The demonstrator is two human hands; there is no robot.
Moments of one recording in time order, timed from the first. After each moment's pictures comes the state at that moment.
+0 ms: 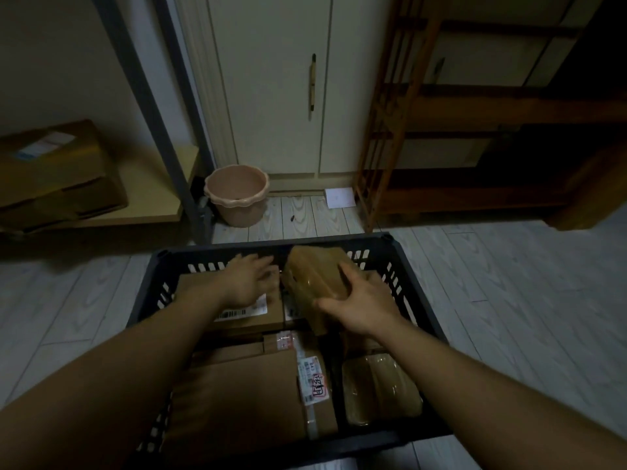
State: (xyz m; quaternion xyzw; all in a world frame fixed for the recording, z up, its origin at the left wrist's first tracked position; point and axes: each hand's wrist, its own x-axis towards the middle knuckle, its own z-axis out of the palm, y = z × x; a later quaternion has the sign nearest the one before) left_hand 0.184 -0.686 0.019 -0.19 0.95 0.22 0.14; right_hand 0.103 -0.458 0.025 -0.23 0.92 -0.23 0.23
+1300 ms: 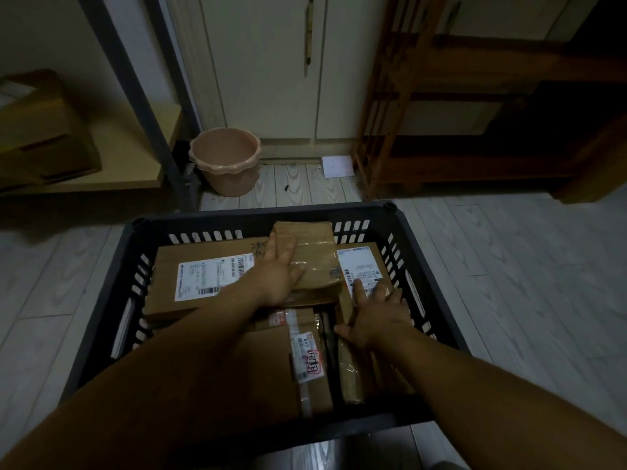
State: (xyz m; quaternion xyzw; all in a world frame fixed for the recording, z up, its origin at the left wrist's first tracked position) left_hand 0.164 -0.630 -0.029 -0.21 0.91 0.32 0.14; right_hand 0.092 -0.432 -0.078 -0.24 0.93 0.10 0.26
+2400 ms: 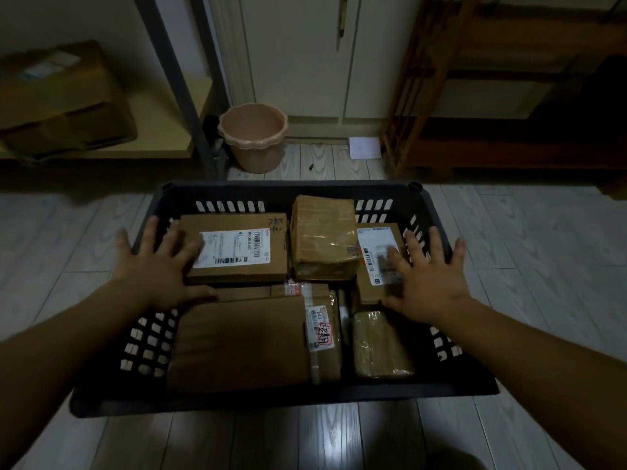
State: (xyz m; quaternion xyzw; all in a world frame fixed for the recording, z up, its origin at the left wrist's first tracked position) left_hand 0.307 -0.737 -0.042 -0.30 0.92 -0.14 0.20; right_hand 0.059 -0.388 -0.048 -0.38 0.90 0.21 0.04
